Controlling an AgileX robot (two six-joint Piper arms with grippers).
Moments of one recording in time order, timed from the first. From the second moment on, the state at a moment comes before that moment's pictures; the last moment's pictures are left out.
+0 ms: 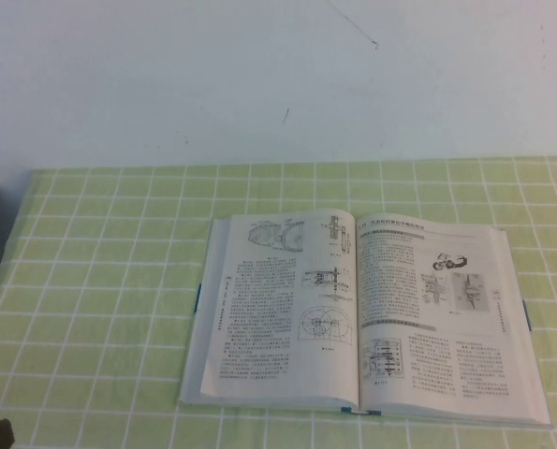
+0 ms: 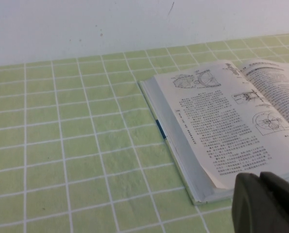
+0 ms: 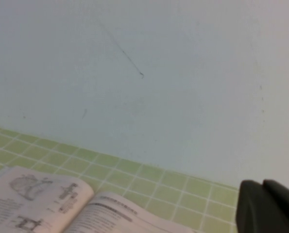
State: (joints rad) right arm -0.12 0.66 -0.37 1.72 0.40 -1.87; left arm -0.26 0.08 -0.28 -0.32 0.60 0.17
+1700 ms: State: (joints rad) right arm -0.13 -0.01 0.02 0.03 0.42 -0.18; left arm -0.26 0.08 -0.28 -0.32 0.61 0.17
